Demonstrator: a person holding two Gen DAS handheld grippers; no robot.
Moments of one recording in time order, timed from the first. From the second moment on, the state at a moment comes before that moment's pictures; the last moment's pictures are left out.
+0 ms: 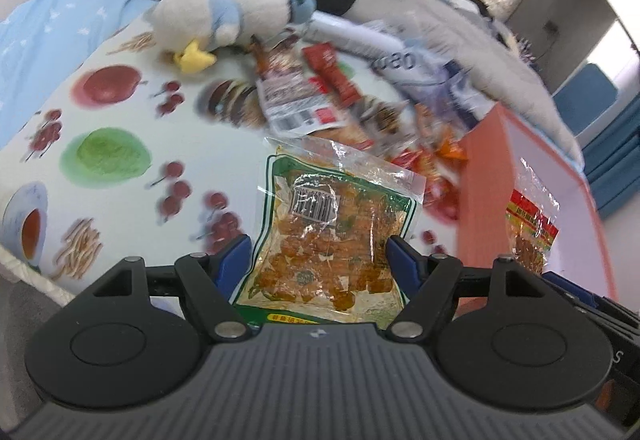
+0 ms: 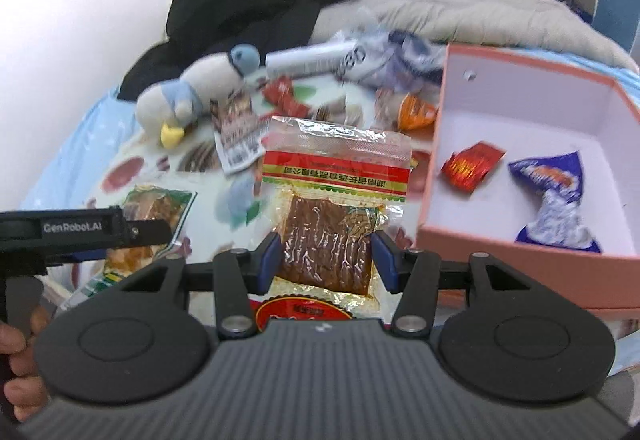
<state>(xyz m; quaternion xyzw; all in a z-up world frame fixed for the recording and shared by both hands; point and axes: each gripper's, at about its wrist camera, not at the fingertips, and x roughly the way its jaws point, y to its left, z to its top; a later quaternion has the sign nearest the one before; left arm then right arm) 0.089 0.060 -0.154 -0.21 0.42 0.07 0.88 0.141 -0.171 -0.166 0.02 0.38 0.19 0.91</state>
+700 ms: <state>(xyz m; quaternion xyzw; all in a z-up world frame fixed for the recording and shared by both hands) 0.145 -0.068 -0.082 -0.17 0.38 -0.07 0.91 0.128 -0.274 -0.108 0.07 0.31 0.11 0.94</state>
